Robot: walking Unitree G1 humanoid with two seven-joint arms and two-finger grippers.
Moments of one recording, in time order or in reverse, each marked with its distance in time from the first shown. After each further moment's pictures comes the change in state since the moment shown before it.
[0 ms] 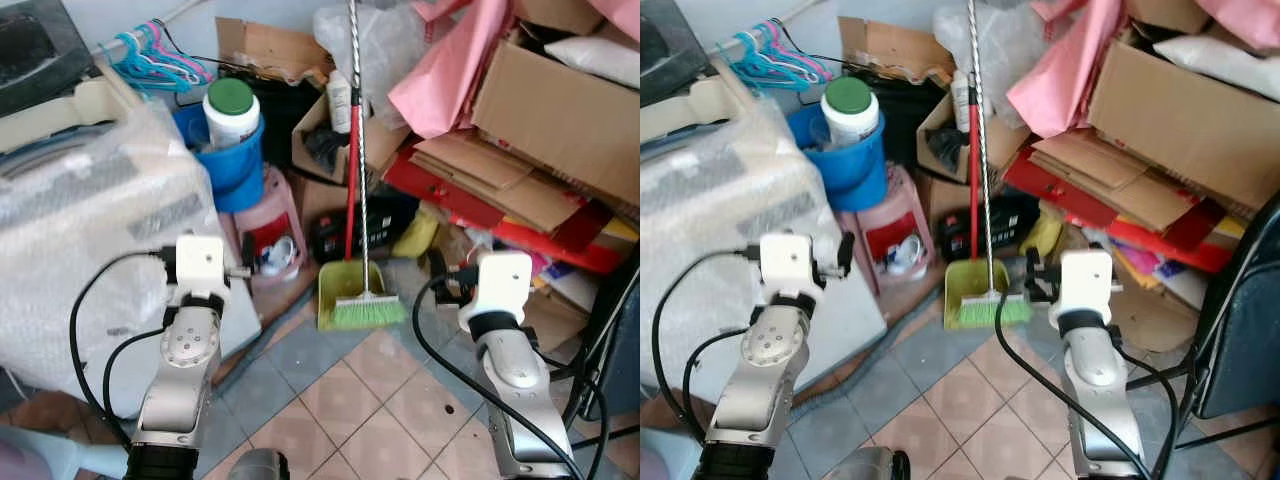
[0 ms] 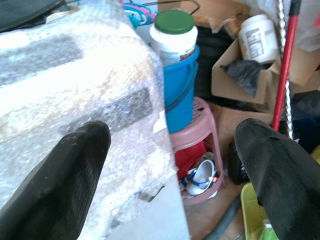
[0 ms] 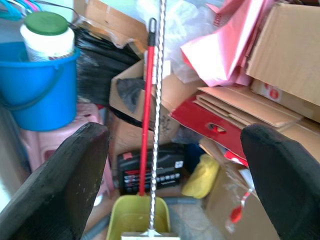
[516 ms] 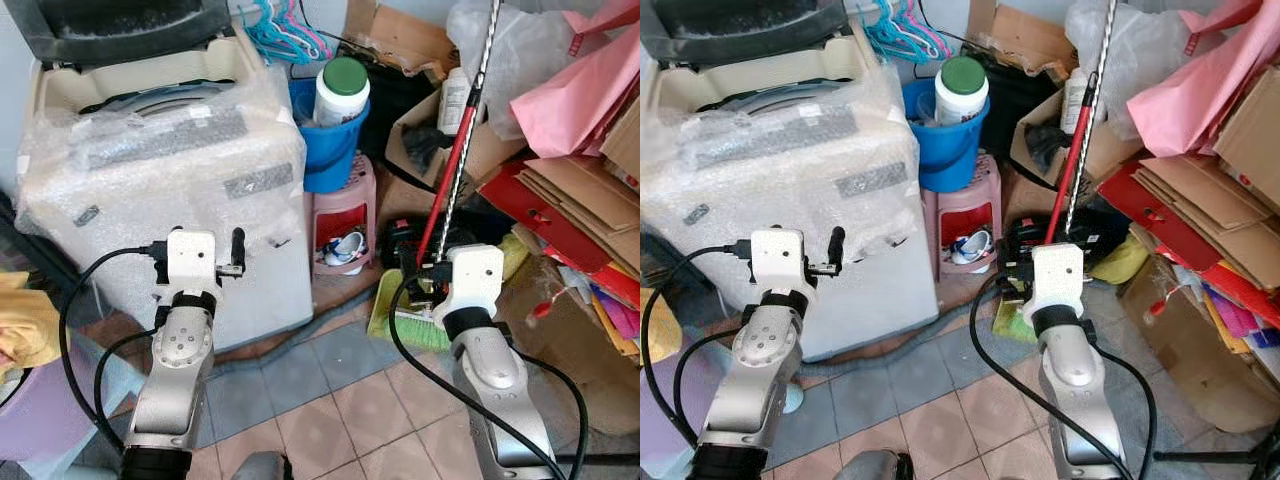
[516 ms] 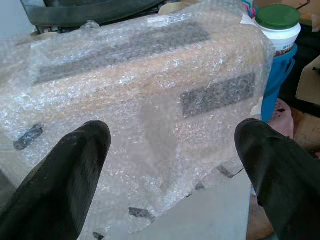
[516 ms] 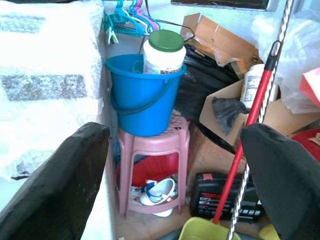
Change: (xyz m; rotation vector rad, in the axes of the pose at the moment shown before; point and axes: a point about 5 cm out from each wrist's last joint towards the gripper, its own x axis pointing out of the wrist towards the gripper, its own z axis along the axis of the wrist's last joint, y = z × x) left arm 0.004 -0.012 0.012 -0.028 -0.040 -0.028; right arm -0.001 0.001 0.004 -0.008 -0.016 0.027
